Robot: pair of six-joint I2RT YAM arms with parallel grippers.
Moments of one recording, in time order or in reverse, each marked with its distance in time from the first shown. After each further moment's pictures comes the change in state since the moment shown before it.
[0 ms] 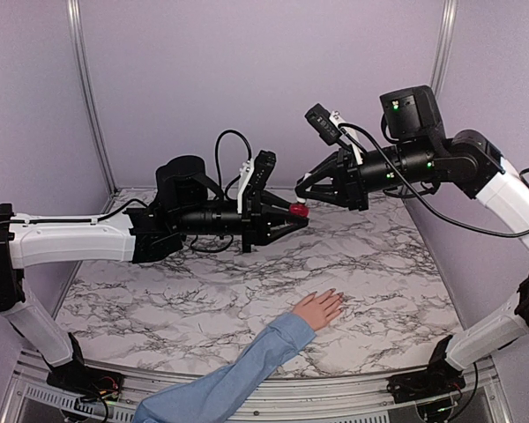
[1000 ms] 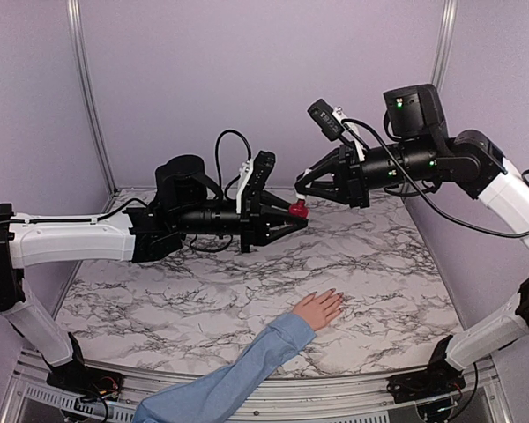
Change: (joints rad) left arm 0.004 0.000 0.000 0.000 0.027 0.008; right arm 0.000 -0.008 0.000 0.027 -0.018 0.014
